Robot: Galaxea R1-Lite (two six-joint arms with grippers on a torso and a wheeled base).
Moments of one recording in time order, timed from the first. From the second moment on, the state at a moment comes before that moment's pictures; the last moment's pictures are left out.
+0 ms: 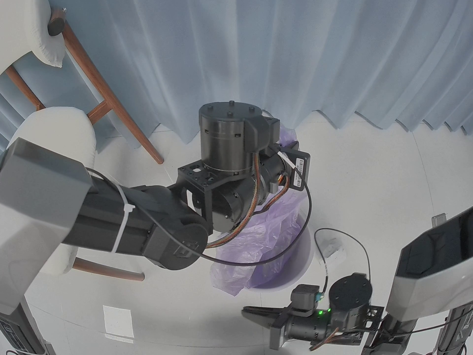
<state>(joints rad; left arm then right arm) -0.82 2.05 -1.32 -0.68 0.20 -0.05 0.93 2.17 -0.27 -1.55 0.17 0.41</state>
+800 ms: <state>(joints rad) -0.82 2.05 -1.34 -0.68 0.23 -0.05 0.78 2.35 -0.59 -1.55 -0.09 0.54</state>
